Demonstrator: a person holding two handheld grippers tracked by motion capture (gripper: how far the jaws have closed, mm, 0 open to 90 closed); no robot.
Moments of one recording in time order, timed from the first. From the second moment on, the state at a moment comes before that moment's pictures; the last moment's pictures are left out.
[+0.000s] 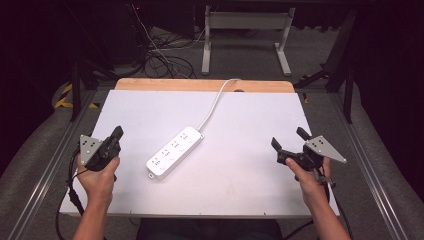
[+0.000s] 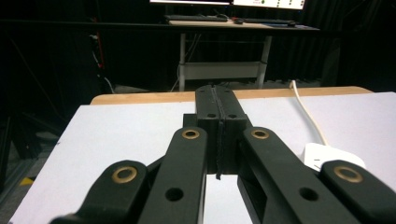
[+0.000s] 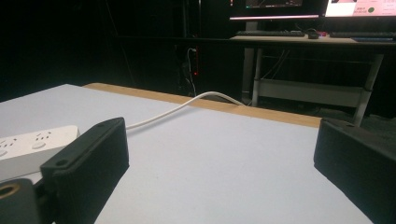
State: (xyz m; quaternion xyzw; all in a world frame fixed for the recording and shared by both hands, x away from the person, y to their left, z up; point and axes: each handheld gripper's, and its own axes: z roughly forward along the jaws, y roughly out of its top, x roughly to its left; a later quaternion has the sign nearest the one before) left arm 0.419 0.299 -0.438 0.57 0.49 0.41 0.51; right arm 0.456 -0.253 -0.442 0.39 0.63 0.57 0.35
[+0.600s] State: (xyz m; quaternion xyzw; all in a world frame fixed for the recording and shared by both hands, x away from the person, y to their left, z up) left arm 0.421 0.299 -0.440 0.58 0.49 0.42 0.50; right arm 0.456 -0.251 -0.442 0.39 0.63 0.57 0.35
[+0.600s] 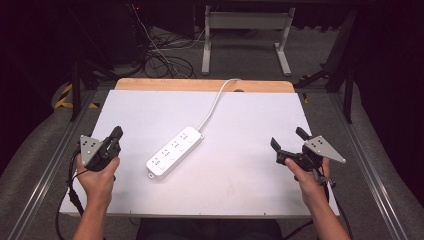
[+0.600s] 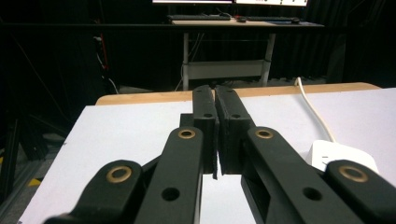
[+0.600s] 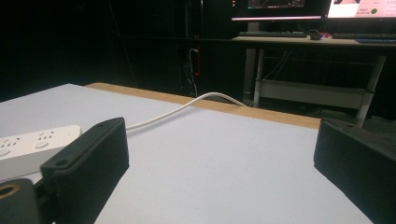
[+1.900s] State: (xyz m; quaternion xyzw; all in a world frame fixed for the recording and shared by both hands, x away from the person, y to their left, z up) left arm 0.426 0.291 -0.440 0.61 0.46 0.41 0.51; right arm 0.456 -0.248 -0.441 0.39 0.63 0.57 0.35
